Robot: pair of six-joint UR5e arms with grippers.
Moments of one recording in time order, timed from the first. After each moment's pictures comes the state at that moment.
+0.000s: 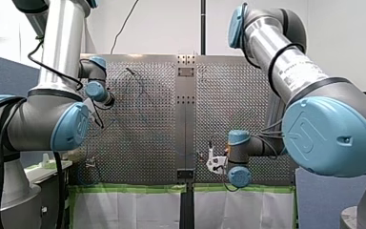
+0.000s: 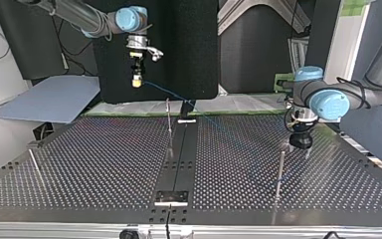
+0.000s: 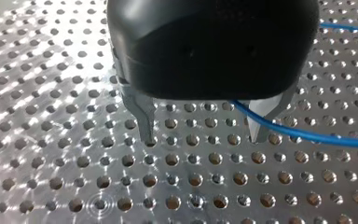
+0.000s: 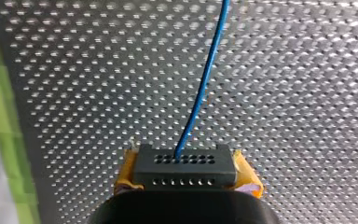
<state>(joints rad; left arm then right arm) 0.15 -1.84 -1.78 -2.75 -1.54 -2.31 2.11 -0.74 2.03 -1.33 1.80 1.53</state>
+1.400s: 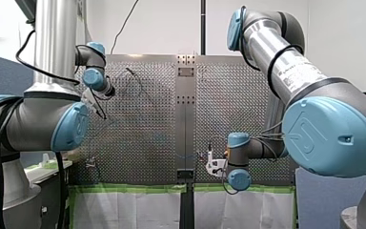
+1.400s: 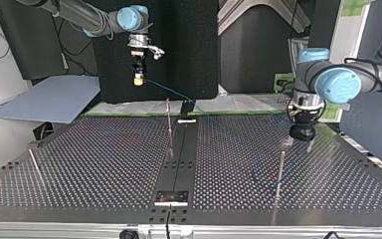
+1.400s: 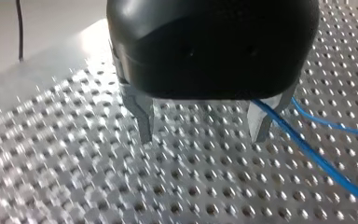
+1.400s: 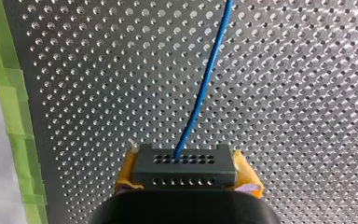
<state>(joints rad) 0.14 -1.66 -1.88 -2.82 -1.51 -2.36 2.11 -0.72 2.03 -1.33 1.79 1.53</state>
